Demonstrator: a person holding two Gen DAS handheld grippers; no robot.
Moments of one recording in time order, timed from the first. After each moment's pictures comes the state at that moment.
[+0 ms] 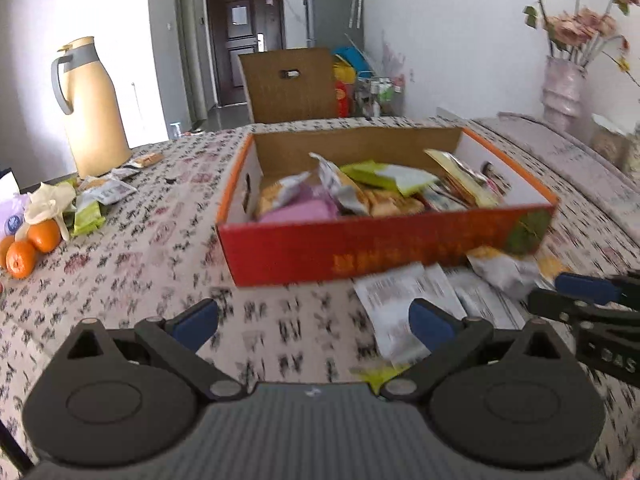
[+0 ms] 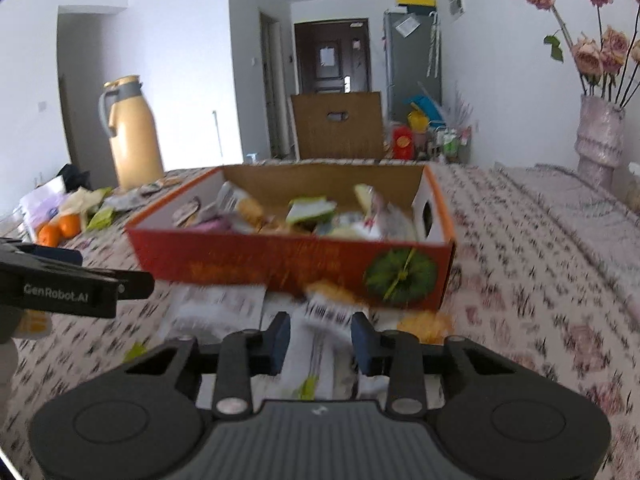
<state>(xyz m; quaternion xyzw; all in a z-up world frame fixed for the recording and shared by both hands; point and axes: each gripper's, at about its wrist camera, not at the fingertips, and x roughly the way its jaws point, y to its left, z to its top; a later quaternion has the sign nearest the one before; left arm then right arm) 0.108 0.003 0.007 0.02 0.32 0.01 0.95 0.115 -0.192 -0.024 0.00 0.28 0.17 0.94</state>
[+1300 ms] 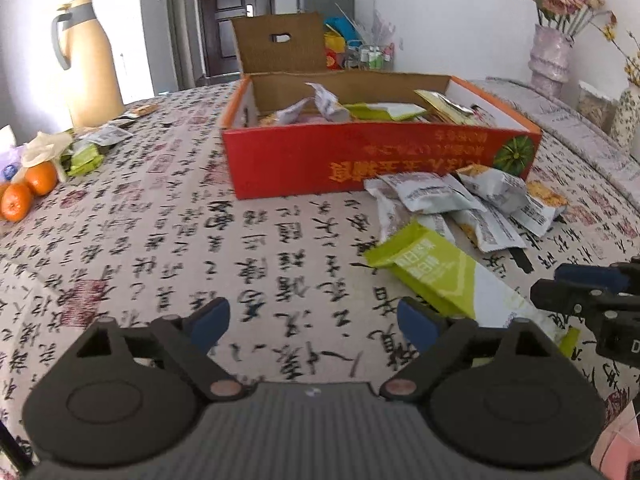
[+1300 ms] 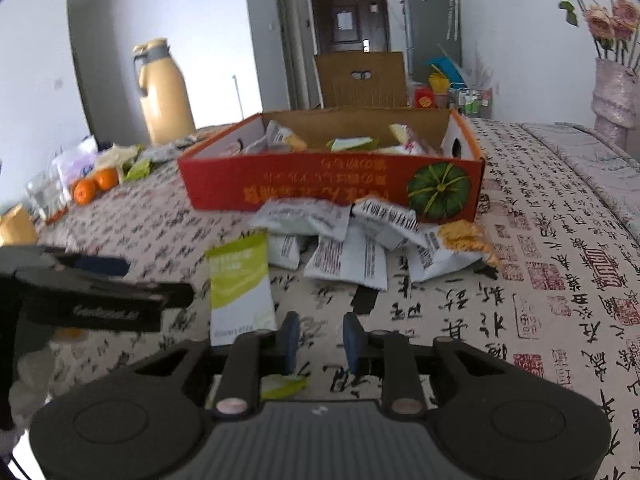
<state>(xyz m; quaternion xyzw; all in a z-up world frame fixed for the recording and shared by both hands) 0.069 0.018 -0.024 0.01 0.36 0.00 0.93 0.063 -0.183 -0.031 0.01 0.33 0.19 0.92</state>
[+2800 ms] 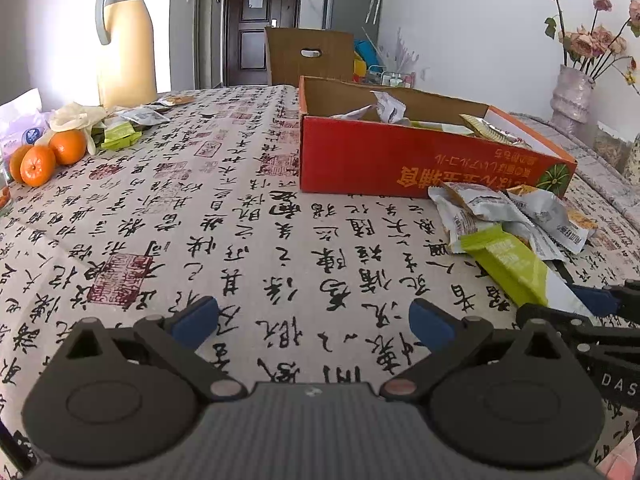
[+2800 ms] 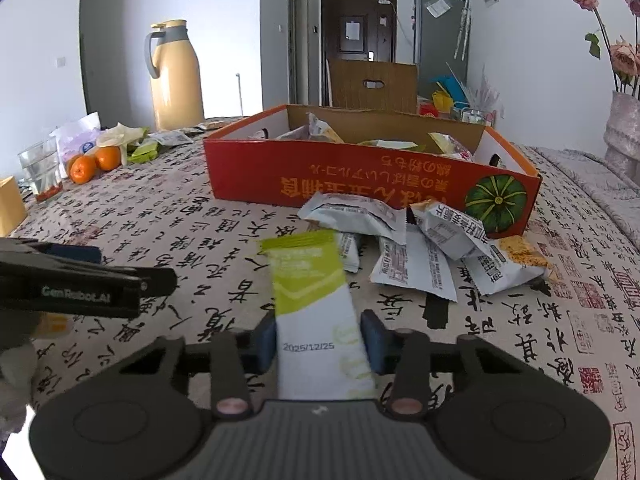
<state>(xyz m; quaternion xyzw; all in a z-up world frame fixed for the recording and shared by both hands) 0.060 0.074 -0.046 -0.04 0.33 0.01 0.94 0.061 -0.119 -0.053 -0.04 0.31 0.18 0.93</state>
